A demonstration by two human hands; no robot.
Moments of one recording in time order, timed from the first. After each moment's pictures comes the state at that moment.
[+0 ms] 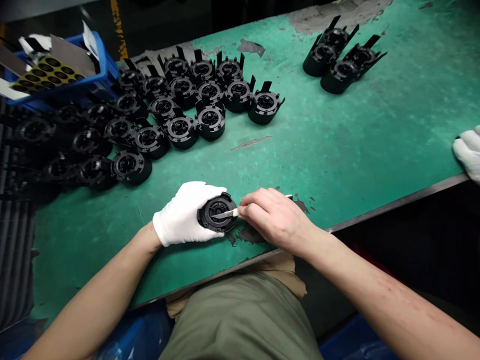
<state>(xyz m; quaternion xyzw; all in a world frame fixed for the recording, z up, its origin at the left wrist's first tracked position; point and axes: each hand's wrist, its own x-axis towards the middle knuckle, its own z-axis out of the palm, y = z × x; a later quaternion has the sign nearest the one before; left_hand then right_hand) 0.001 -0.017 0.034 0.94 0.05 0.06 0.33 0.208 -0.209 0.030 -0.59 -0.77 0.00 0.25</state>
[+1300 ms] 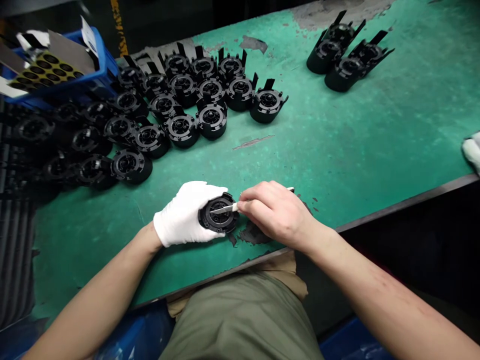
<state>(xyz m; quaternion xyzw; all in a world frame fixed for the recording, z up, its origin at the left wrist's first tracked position) 0.003 -0.016 0.037 0.94 0.05 0.05 0.33 0.214 -0.195 0.035 -0.56 -0.78 -0.04 0.28</state>
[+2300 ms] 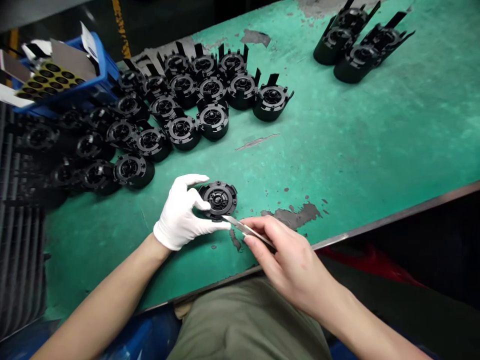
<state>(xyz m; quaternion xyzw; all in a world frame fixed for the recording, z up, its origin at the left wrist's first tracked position) -0.017 -0.016 0.001 0.90 0.14 0.31 0.27 0.156 -0.242 0.056 -0.74 -0.51 0.28 0.34</state>
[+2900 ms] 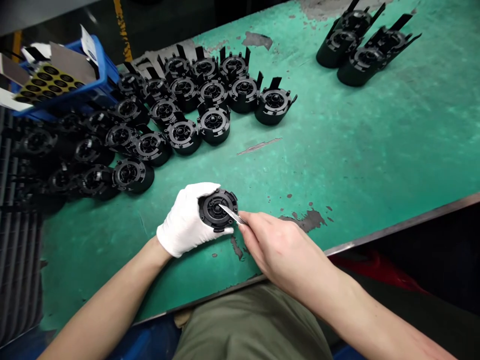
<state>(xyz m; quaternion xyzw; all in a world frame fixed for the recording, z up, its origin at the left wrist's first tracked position) -0.008 -0.016 -0.005 0.93 0.14 0.23 0.27 0.170 -0.208 0.056 -0.70 -0.65 0.16 0.24</state>
